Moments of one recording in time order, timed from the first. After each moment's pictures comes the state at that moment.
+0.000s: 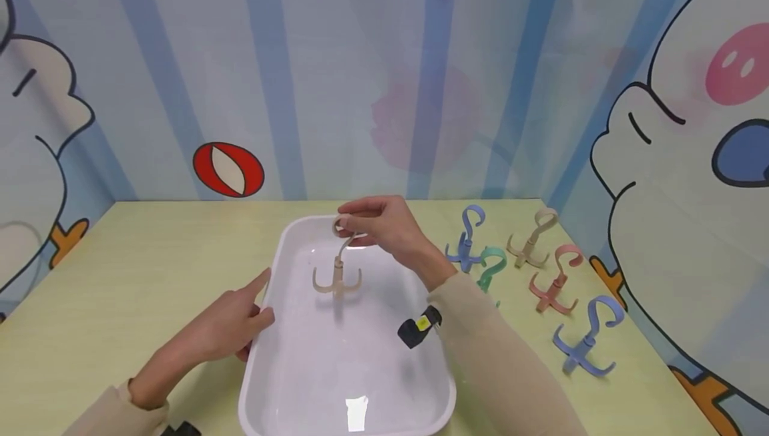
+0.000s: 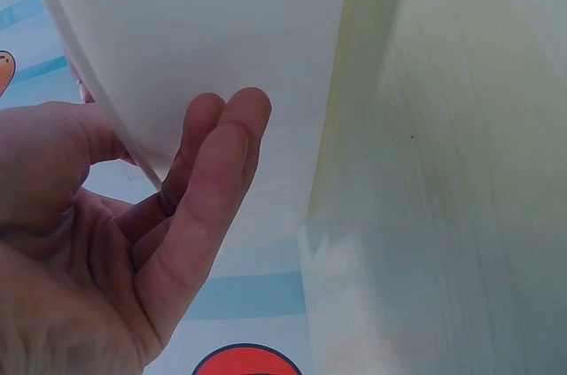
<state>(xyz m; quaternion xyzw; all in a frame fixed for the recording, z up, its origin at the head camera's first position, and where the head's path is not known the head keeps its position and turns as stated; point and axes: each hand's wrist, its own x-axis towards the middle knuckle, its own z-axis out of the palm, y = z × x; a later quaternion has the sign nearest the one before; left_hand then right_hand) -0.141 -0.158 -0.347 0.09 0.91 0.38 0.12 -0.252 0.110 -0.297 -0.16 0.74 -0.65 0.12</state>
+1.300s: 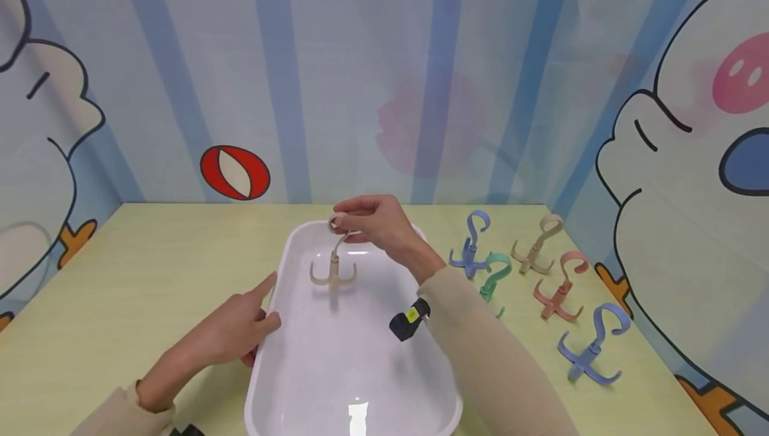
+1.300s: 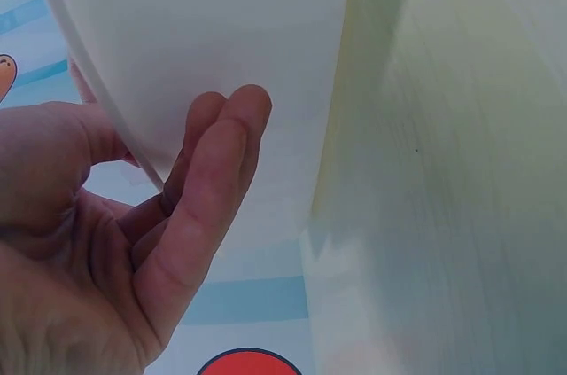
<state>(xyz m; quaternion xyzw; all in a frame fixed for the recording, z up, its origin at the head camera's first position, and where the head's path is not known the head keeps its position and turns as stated) -0.140 -0.154 -0.347 0.08 0.91 0.38 0.12 -0.268 0.092 -0.299 -0.16 0.74 -0.64 0.13</state>
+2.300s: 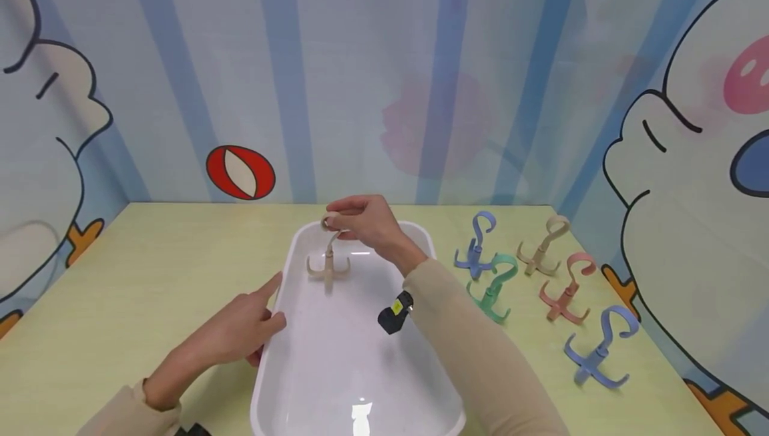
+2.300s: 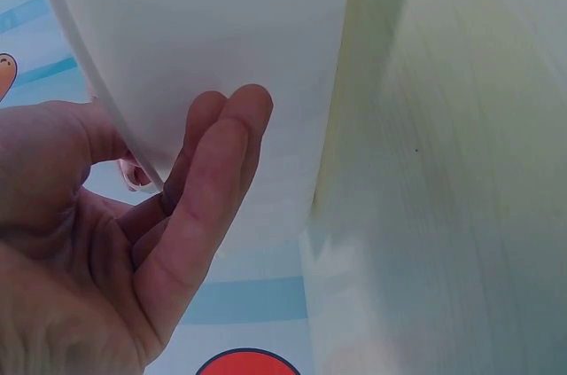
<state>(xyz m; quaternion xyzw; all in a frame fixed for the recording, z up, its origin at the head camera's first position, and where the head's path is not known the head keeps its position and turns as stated) -0.142 -0.154 -0.348 0.08 0.91 0.38 0.12 -0.287 0.063 -0.312 -0.14 0.76 -0.62 0.12</state>
